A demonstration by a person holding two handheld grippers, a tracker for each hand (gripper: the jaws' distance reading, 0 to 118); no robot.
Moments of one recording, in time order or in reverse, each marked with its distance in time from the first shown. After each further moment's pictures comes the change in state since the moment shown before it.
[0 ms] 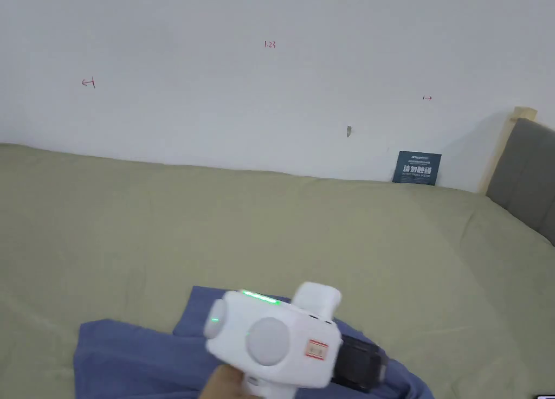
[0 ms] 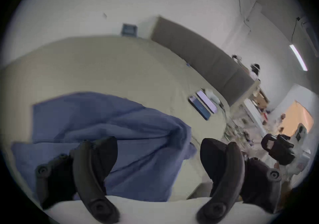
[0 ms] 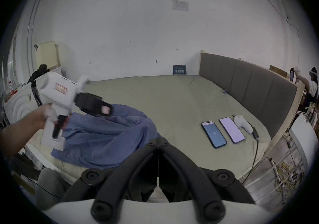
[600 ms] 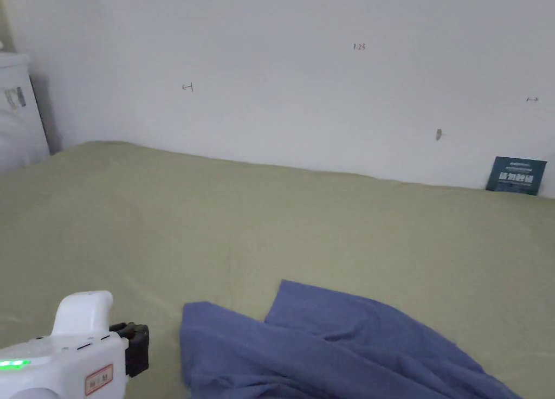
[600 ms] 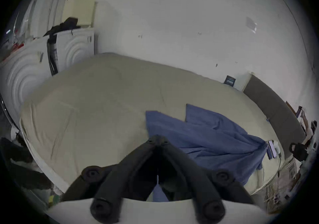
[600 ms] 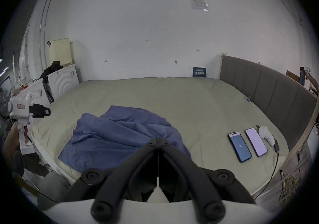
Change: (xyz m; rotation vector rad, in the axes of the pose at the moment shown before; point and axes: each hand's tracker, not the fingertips) left arm -0.134 -0.142 0.221 0.265 0.678 0.413; right arm -0.044 0.020 -0.053 -0.001 0.142 0.049
